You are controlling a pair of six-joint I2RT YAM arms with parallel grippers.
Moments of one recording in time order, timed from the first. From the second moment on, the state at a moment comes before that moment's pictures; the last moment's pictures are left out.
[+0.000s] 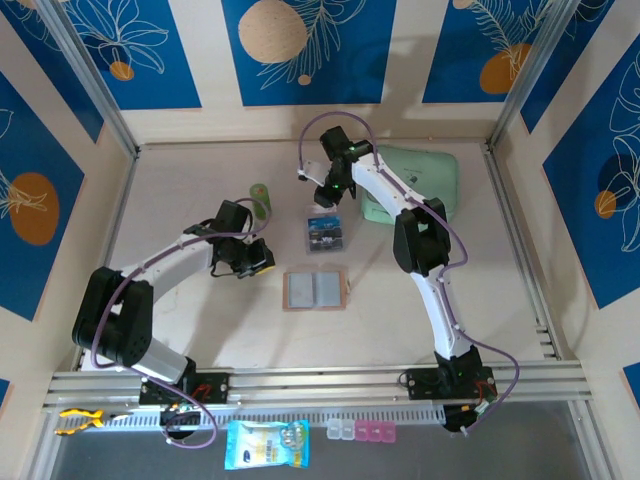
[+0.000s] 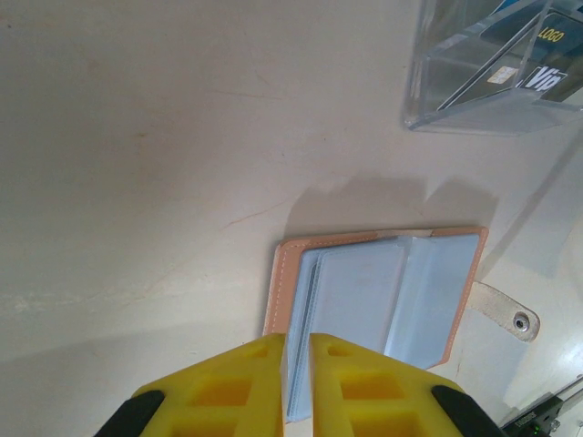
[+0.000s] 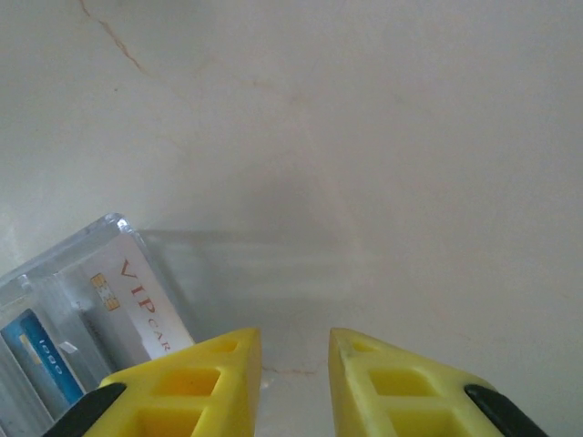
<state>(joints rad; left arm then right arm) -0.39 1.51 0.91 -0.54 0.41 -0.70 0.47 2.41 2.25 -1.03 -0.20 -0.66</state>
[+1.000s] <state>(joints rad) -0.41 1.53 0.89 -0.46 0.48 -0.70 0.47 2.19 2.07 -1.09 -0.13 -0.41</state>
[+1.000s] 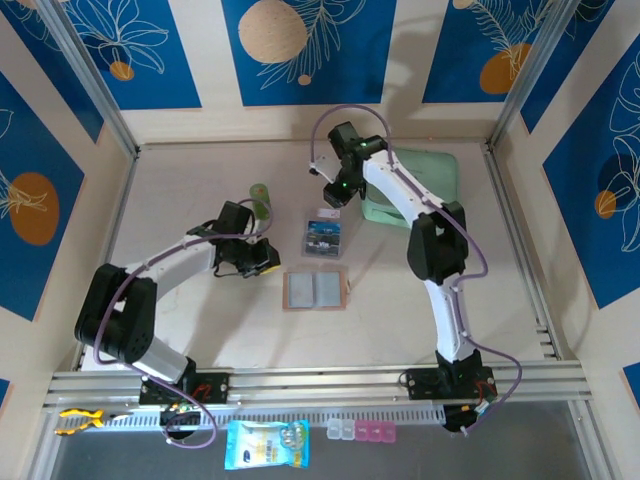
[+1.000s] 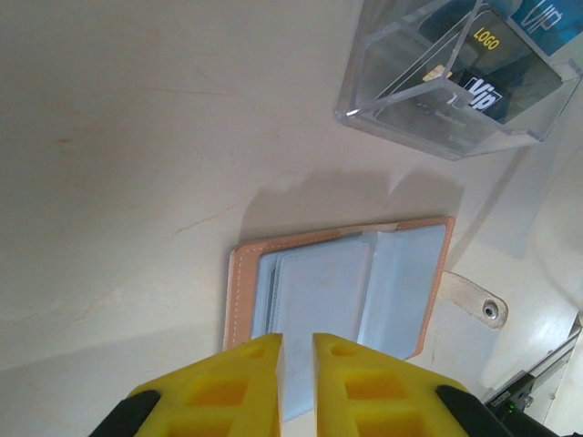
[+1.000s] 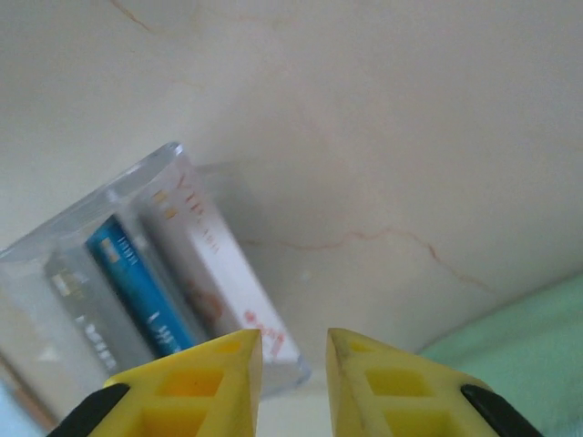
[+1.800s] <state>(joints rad) -0.43 1.53 0.81 -0.38 0.48 -0.73 0.43 2.06 1.64 -0.85 -0.12 -0.21</state>
